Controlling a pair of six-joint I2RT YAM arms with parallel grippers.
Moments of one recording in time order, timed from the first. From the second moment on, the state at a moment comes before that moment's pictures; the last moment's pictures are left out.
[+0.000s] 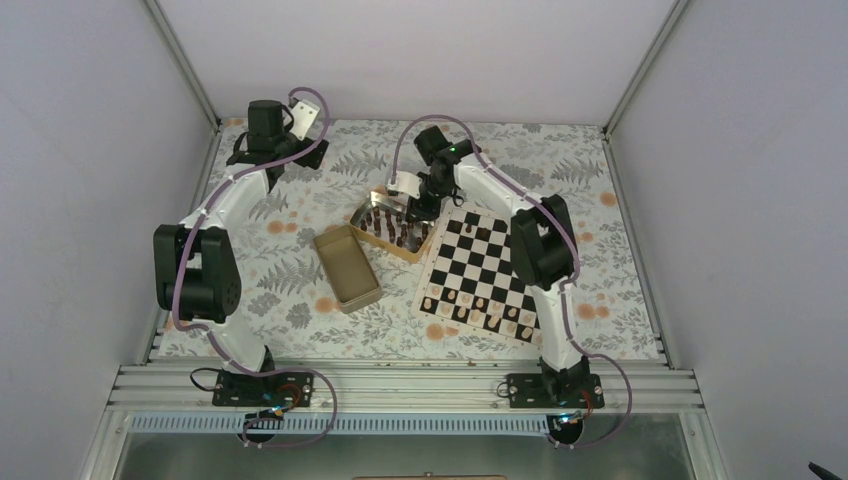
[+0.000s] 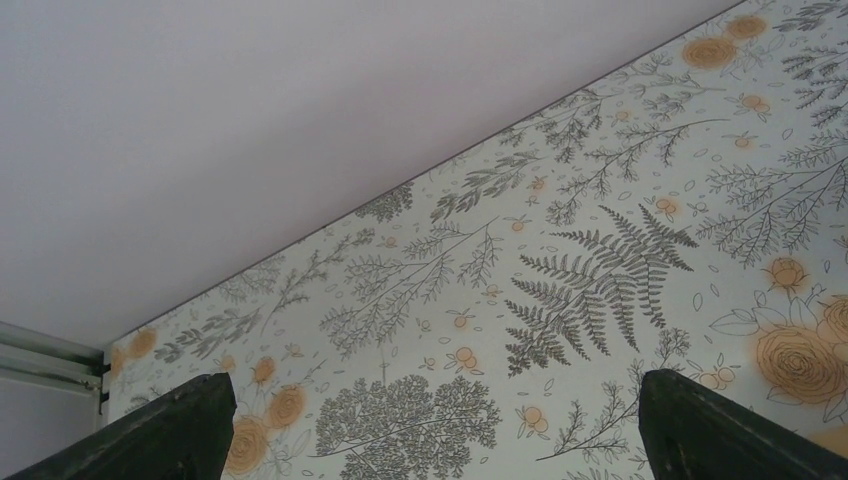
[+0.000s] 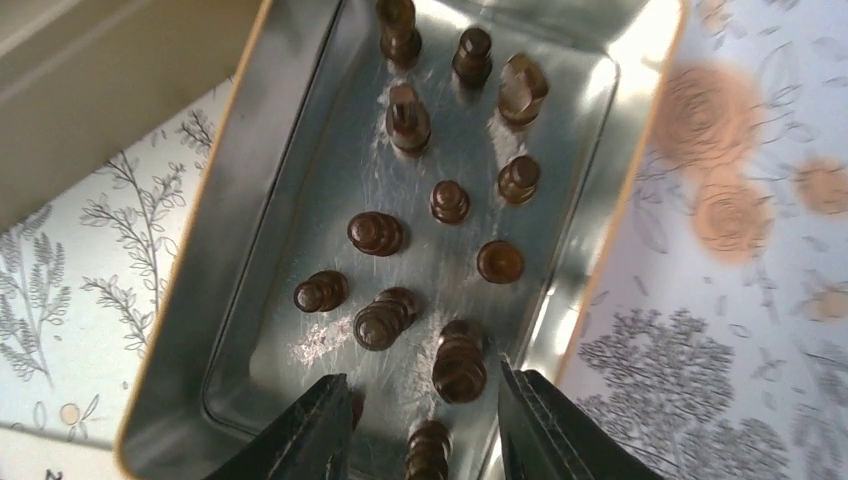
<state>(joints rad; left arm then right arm) -0.08 1.73 1.37 -0.17 0.12 0.38 0.55 2.18 1.91 -0.96 -0.38 -0.84</state>
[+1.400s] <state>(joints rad) -0.08 1.71 1.34 -0.15 0.11 0.39 0.58 2.29 1.95 -0.96 -0.30 -0.84</state>
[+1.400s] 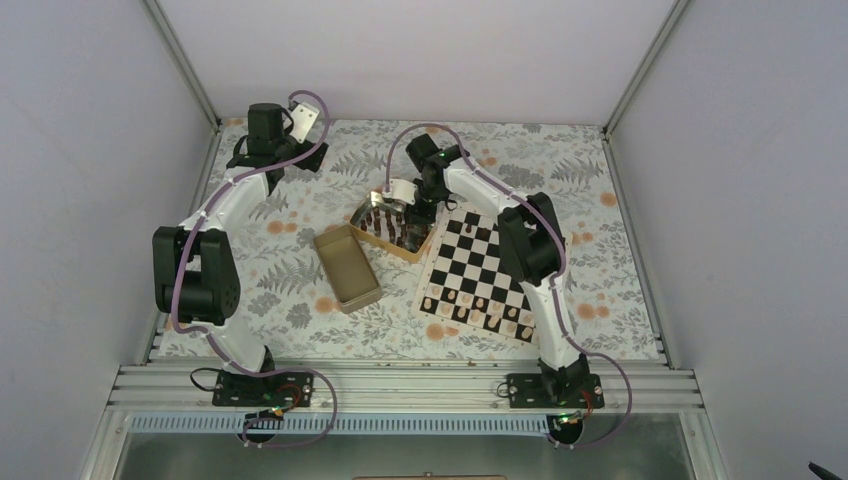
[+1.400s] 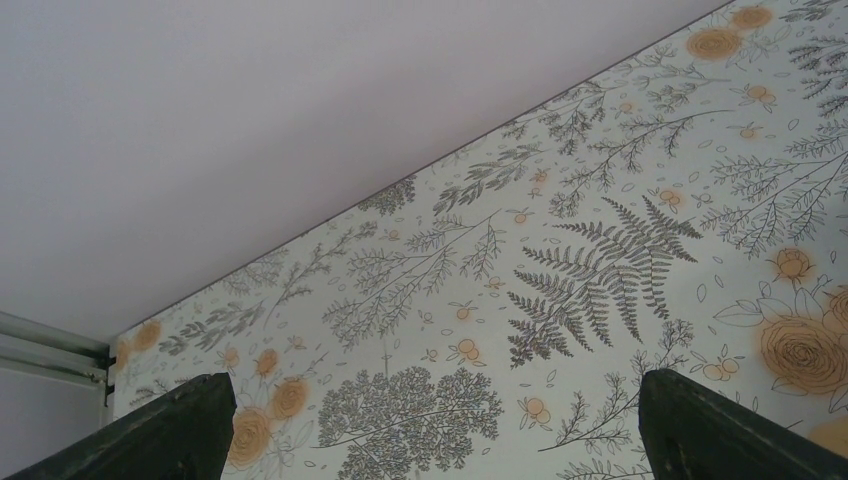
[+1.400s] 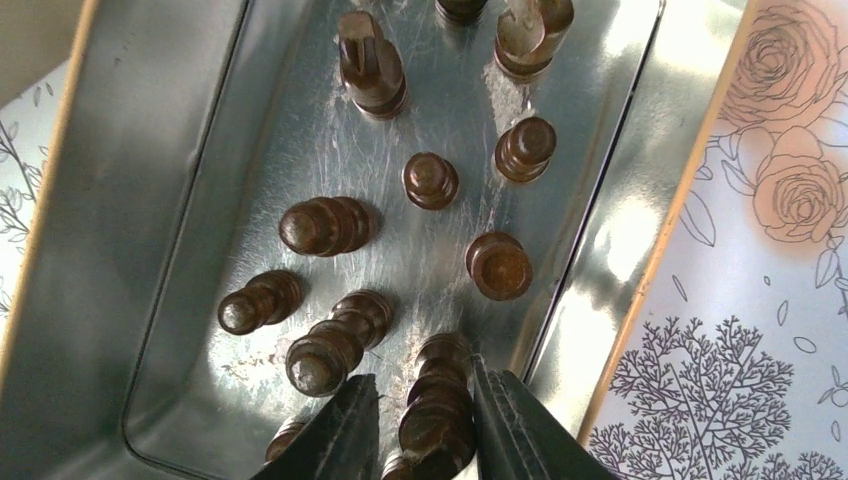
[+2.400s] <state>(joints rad) -0.08 1.67 1.32 -0.15 0.11 0.39 0.55 2.16 2.02 -1.02 -0.33 -0.82</state>
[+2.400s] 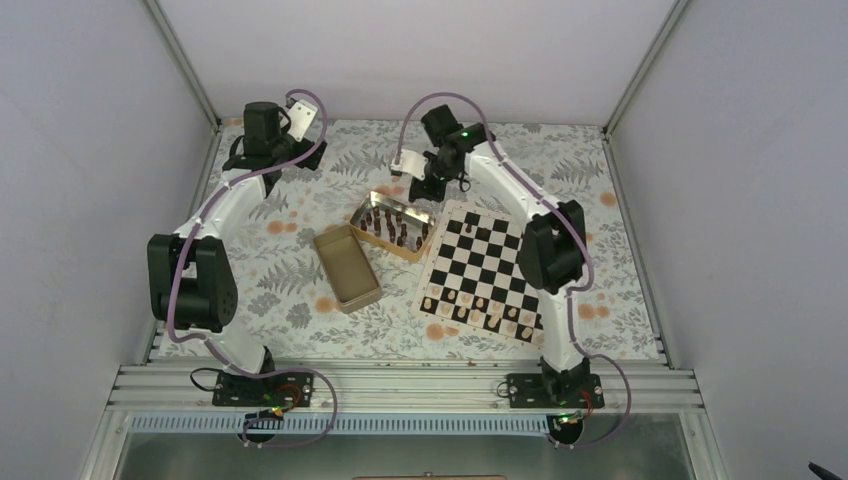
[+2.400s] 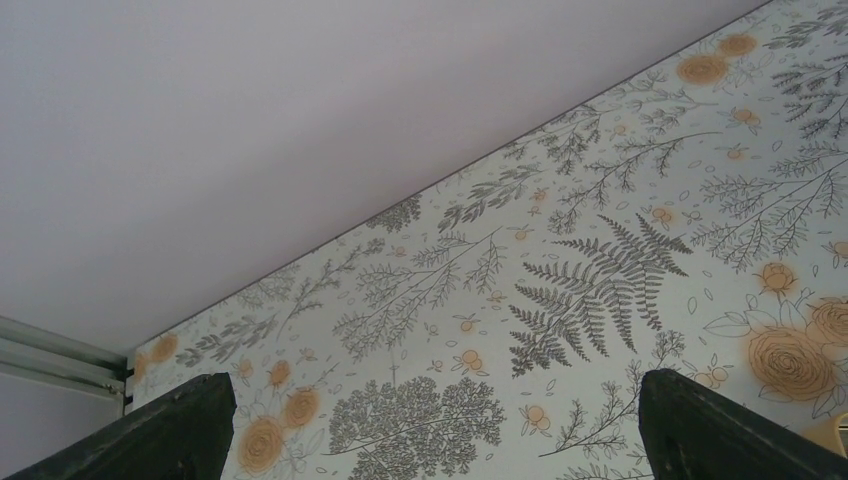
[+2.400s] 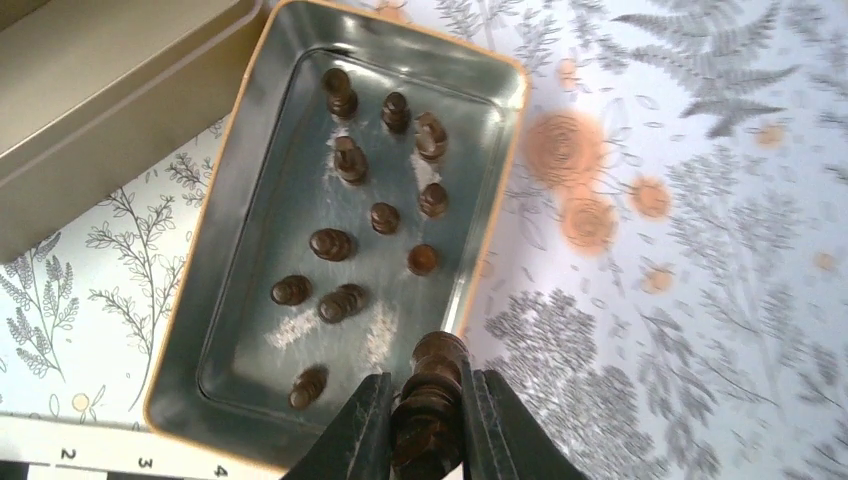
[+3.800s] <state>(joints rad) -0.08 1.66 1.32 -0.15 0.13 0.39 0.06 1.92 1.48 -0.89 -0.27 -0.76</state>
